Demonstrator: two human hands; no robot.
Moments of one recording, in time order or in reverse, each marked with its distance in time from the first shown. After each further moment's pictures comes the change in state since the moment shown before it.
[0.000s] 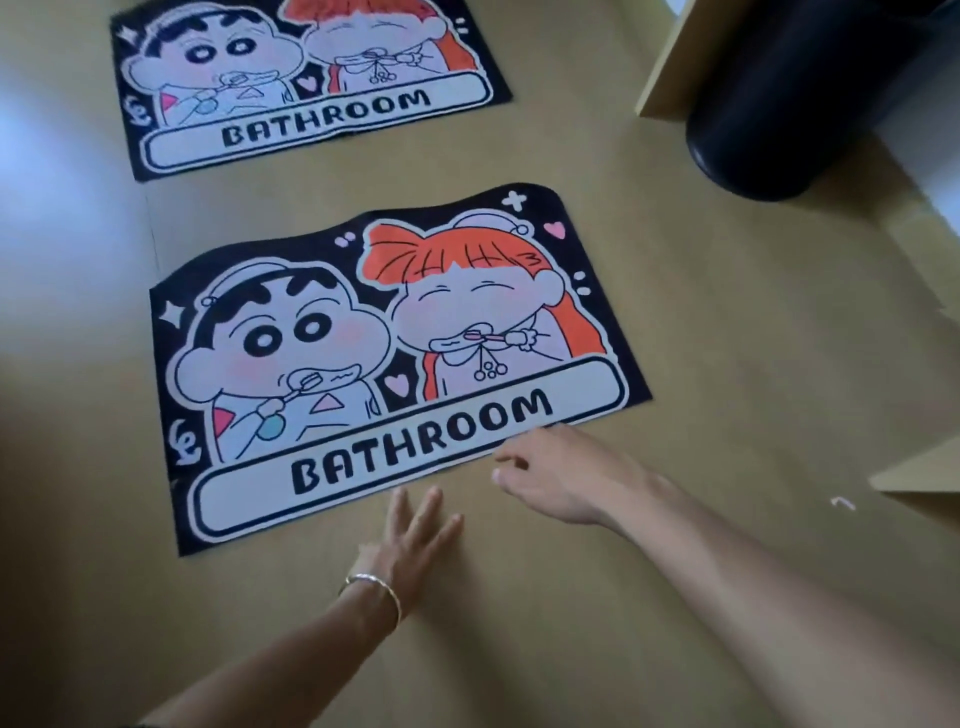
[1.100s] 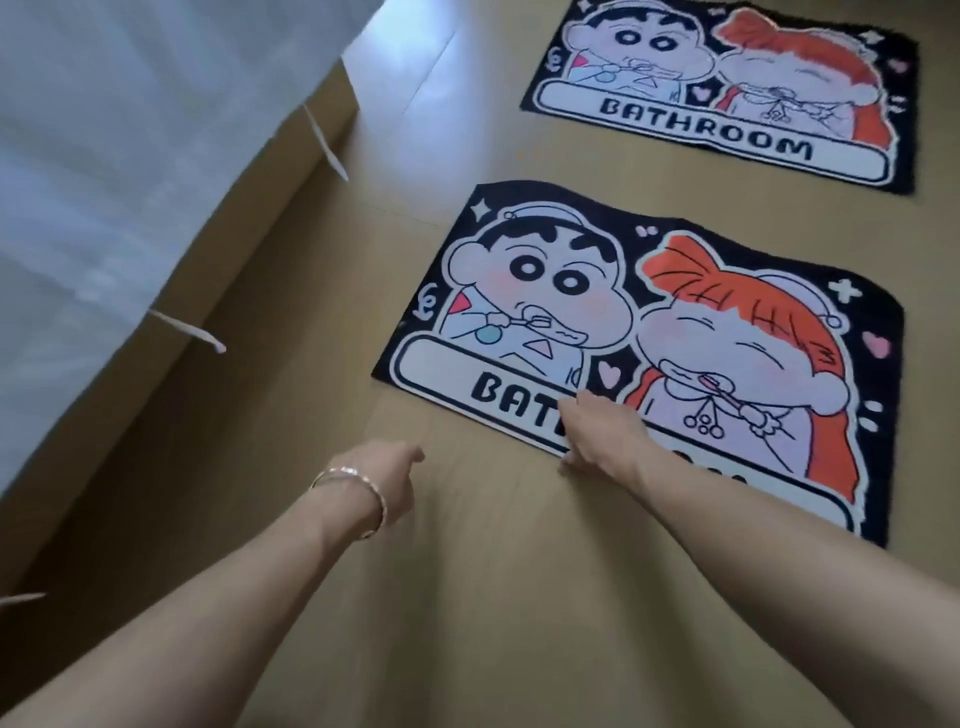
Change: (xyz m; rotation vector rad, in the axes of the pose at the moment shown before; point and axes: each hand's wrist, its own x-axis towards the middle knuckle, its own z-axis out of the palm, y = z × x) left_hand -0.103 -0.049 0.016 -0.657 0.114 -0.812; right_hand 0.151 -0.071 0.066 -0.799 0.034 -0.440
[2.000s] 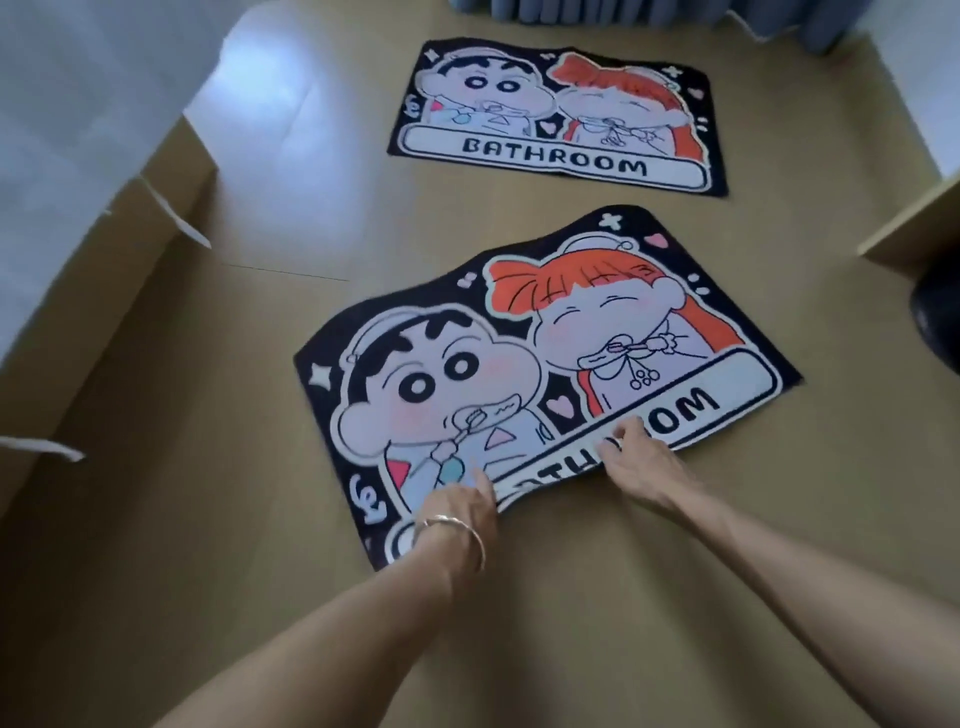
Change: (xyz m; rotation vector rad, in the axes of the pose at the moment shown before) left_hand 0.027 0.140 0.020 0.196 0.036 0.244; right_hand -0.084 0.087 0.023 0.739 0.088 0.563
